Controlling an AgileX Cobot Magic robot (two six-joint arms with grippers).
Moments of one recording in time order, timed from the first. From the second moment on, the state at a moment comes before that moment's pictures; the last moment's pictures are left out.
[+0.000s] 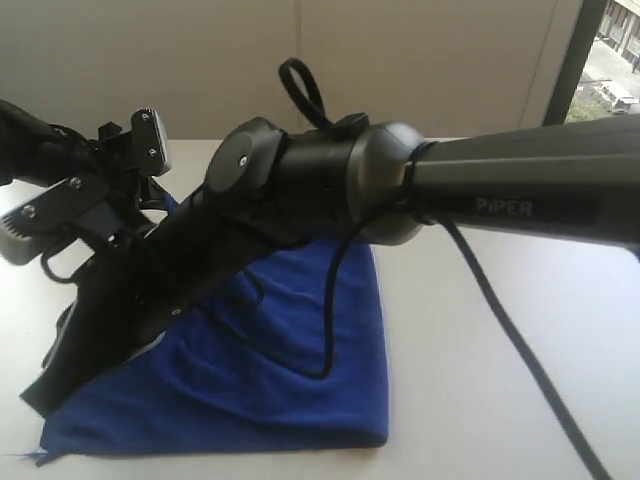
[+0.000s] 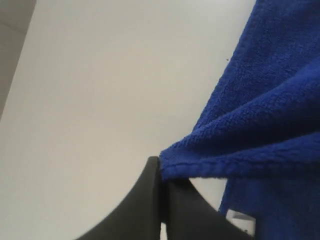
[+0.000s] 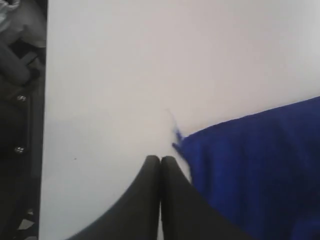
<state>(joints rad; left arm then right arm) -0.13 2.04 -1.37 -0.99 0.43 2.11 0.77 1.98 -1.48 0.94 0.69 -0.99</state>
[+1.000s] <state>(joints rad) -0.13 2.07 -1.38 -0.99 0.41 2.11 0.78 2.17 -1.48 0.67 0.38 -1.06</state>
